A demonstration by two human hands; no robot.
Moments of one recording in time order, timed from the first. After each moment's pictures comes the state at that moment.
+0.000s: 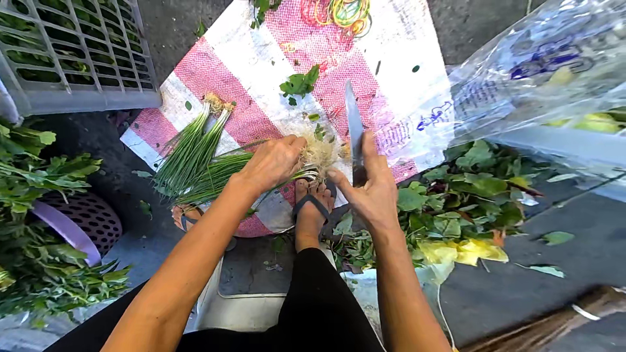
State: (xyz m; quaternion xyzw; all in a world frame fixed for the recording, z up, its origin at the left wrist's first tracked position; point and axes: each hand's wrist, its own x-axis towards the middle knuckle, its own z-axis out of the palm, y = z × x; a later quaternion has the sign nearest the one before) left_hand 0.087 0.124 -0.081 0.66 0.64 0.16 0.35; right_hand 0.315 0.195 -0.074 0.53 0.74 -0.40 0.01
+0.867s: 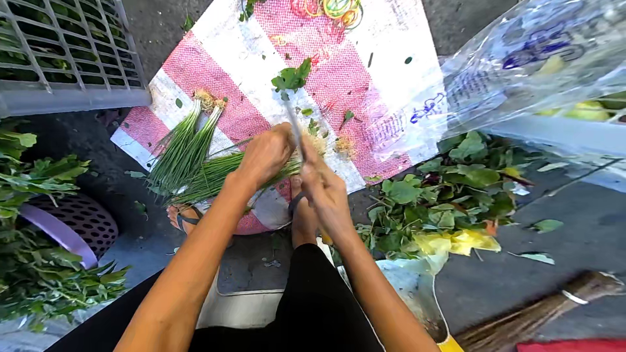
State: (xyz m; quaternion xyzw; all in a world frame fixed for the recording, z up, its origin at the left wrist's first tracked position) left_hand 0.095 0.128 -0.086 0.51 0.73 0.18 0.41; right_hand 0.273 0.150 -0.053 0.46 0.62 -0.63 -0.09
